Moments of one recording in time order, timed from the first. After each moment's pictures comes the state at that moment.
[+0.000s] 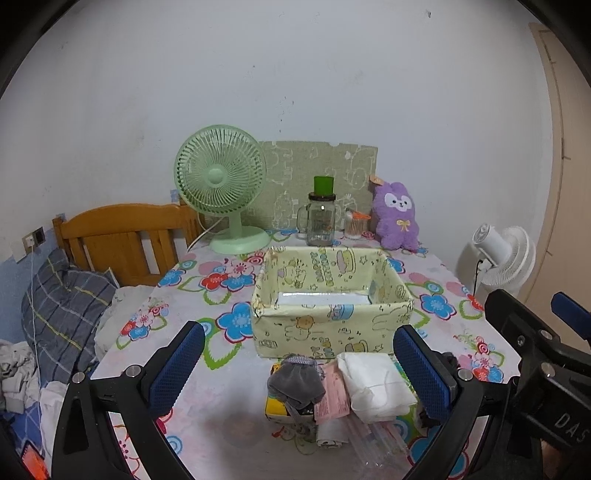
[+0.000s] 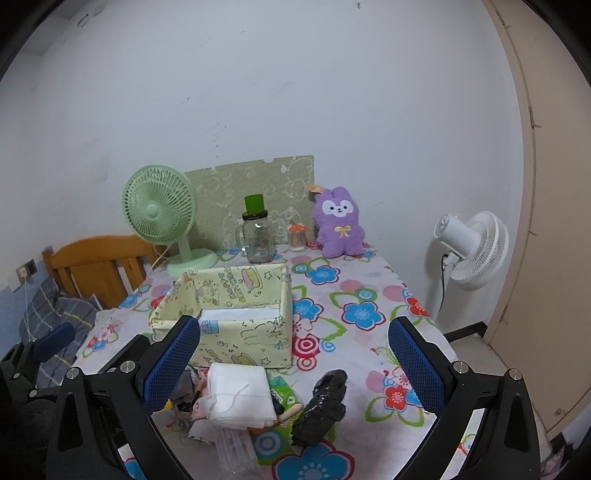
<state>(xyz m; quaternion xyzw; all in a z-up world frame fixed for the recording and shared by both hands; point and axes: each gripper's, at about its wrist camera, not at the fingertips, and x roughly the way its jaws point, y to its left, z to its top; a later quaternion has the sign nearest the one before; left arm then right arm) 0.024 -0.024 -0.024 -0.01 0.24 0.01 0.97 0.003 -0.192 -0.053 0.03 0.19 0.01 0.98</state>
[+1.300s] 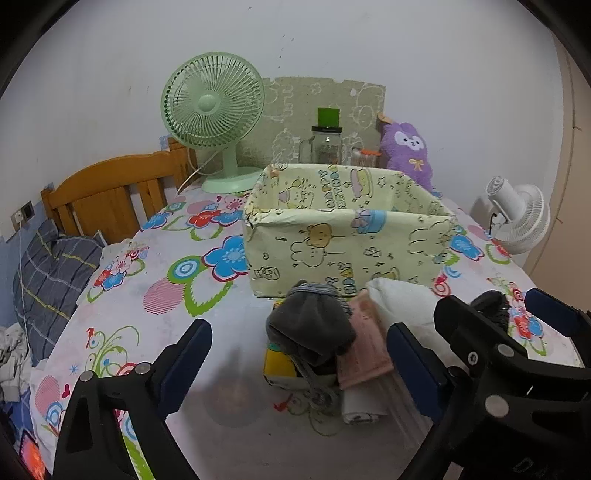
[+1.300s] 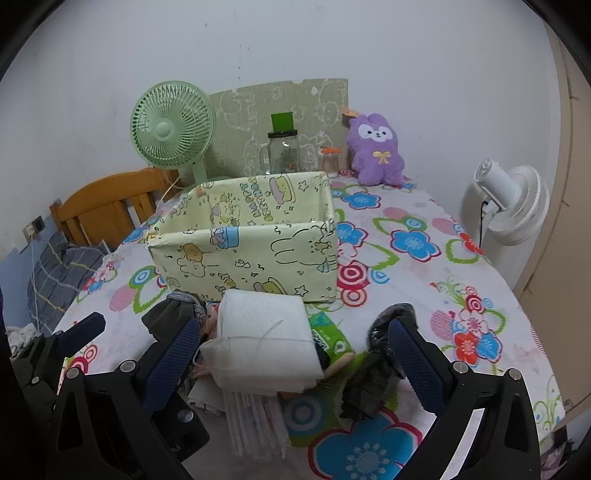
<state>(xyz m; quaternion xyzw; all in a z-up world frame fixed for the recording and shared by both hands) 0.055 -0.015 -0.104 -0.01 0.32 0.01 0.95 0.052 -0.152 -0.137 0.02 0.29 0.06 0.95</state>
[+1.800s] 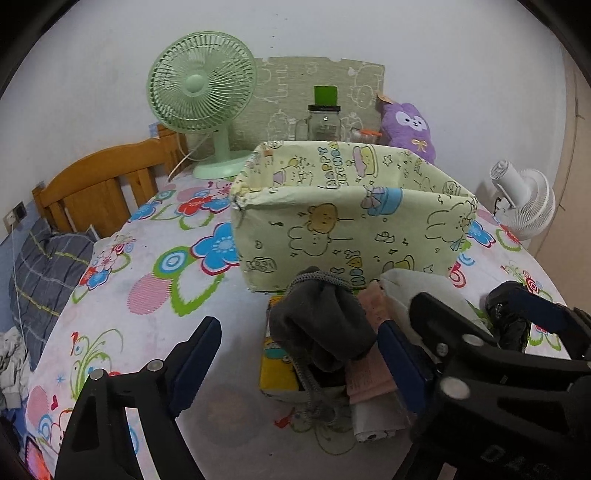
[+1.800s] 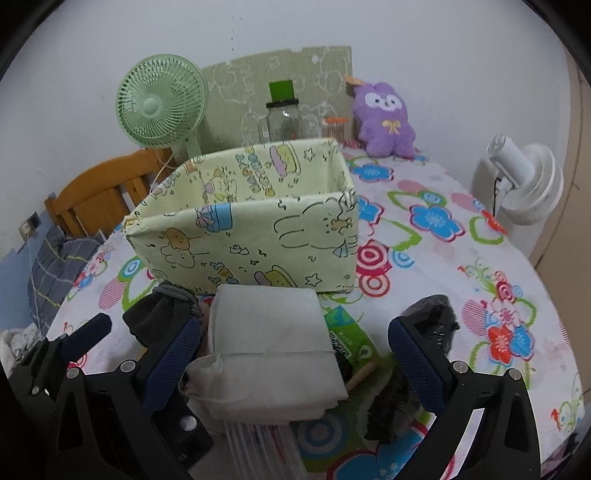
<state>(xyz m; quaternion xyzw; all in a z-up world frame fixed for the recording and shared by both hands) 0.077 -0.016 -0.121 0.01 0.35 0.00 0.94 0.091 -0.142 -0.160 0.04 0.34 0.07 0.94</state>
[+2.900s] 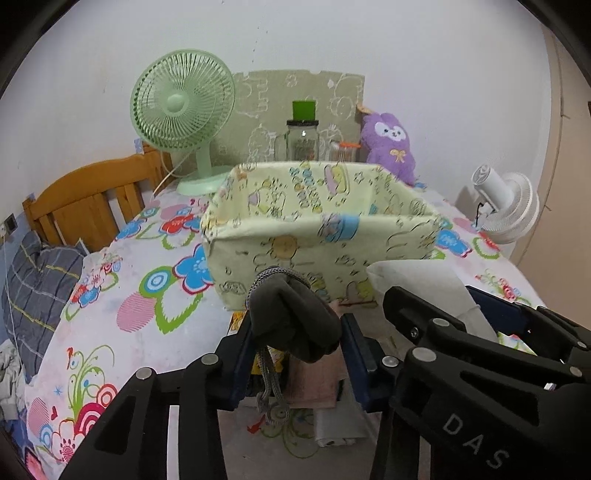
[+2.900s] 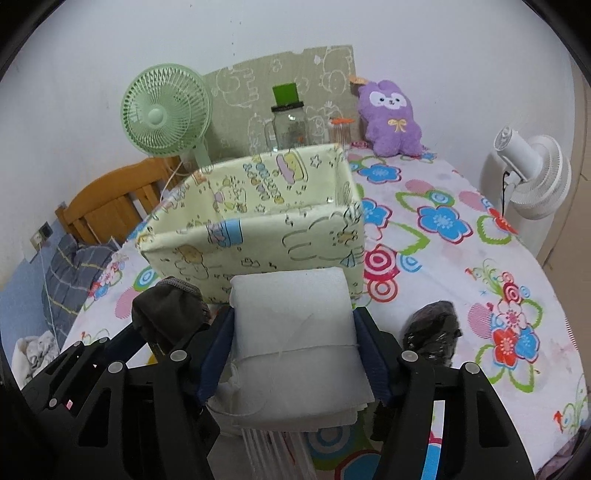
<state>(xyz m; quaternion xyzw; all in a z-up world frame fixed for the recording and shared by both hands) 0.073 -0.032 -0.098 0.01 0.33 -0.03 0.94 0.087 -0.149 -0.143 0.06 0.34 0.08 0.93</state>
